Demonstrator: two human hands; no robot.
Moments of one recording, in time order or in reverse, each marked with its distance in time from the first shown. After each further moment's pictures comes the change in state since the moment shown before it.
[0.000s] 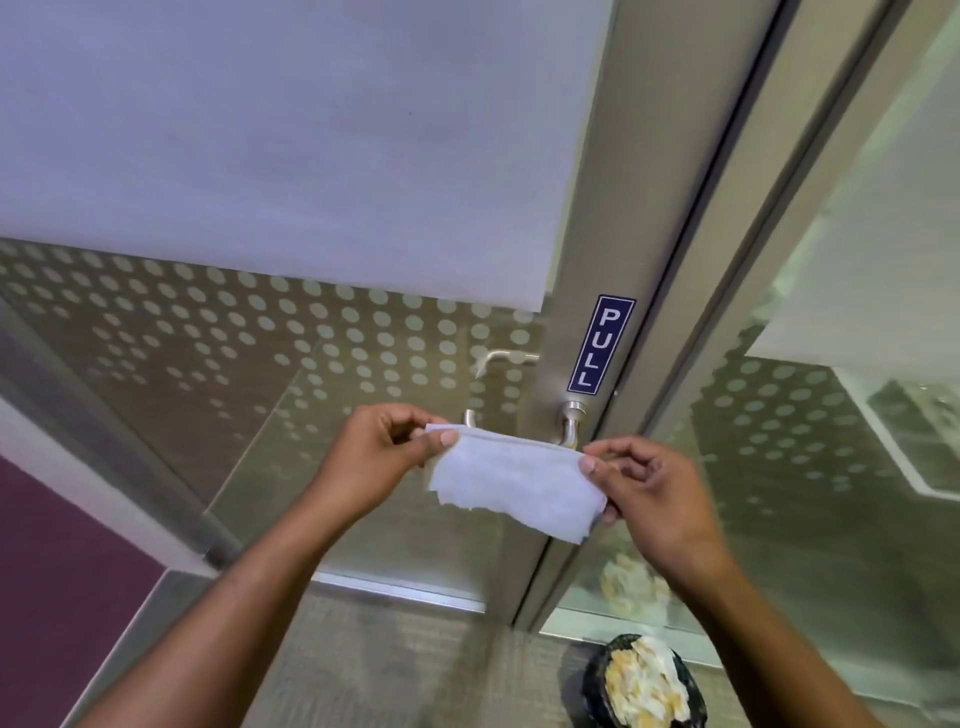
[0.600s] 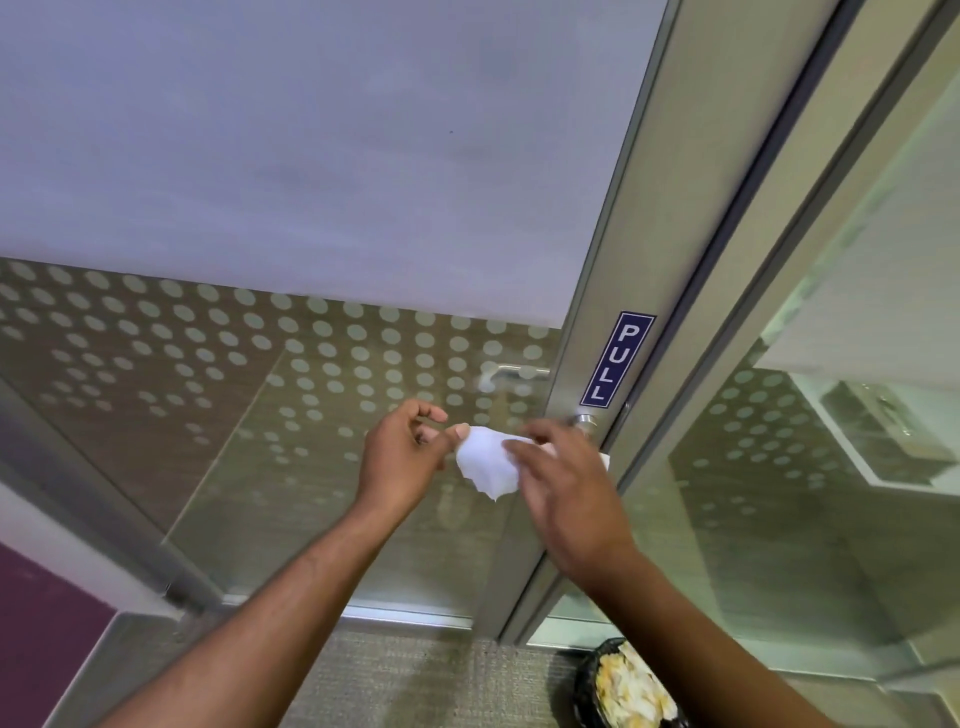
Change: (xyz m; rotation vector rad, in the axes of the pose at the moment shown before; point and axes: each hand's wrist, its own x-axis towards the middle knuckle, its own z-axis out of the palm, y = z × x) left_hand 0.040 -0.030 0.013 0.090 0.169 -0.049; right_hand 0.012 0.010 0.090 -0.828 0.073 -0.650
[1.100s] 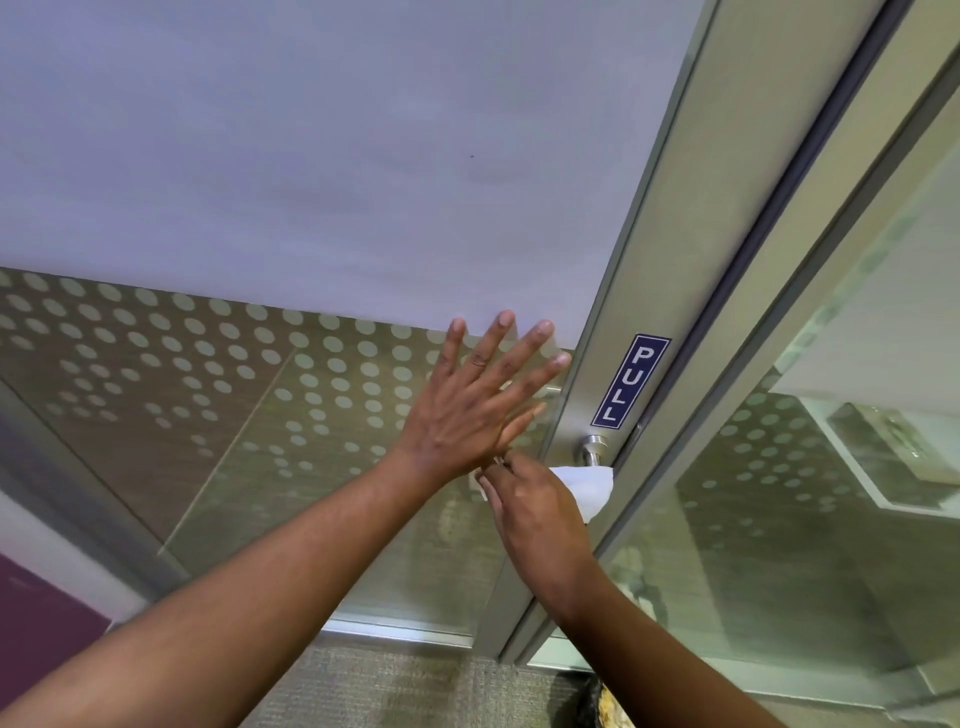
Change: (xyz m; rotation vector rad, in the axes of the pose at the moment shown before) left_hand 0.068 0.029 0.027 1.040 0.316 1.263; right_hand 0.019 -0.014 0.053 -0.126 -0.033 -0.003
